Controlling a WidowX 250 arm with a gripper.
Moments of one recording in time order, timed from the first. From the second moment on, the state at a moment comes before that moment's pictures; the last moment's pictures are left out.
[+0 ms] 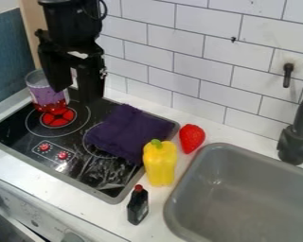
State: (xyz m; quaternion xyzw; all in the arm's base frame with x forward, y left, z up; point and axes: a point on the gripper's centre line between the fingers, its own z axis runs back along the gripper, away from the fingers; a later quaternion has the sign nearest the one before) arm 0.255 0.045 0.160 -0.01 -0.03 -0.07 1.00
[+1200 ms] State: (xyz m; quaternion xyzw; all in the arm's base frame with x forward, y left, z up) arm 0.243 -0.055 0.106 -0.04 0.03 -0.15 0.99
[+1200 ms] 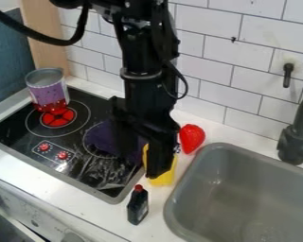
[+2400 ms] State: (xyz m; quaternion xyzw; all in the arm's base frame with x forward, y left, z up) arm 0.234 -0.055 0.064 -0.05 0.04 -0.14 0.99
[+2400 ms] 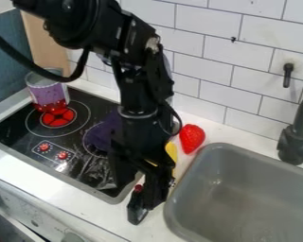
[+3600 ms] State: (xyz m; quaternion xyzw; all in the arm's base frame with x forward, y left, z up) arm 0.247 -0.067 0.063 -0.03 0.04 -0.16 0.99
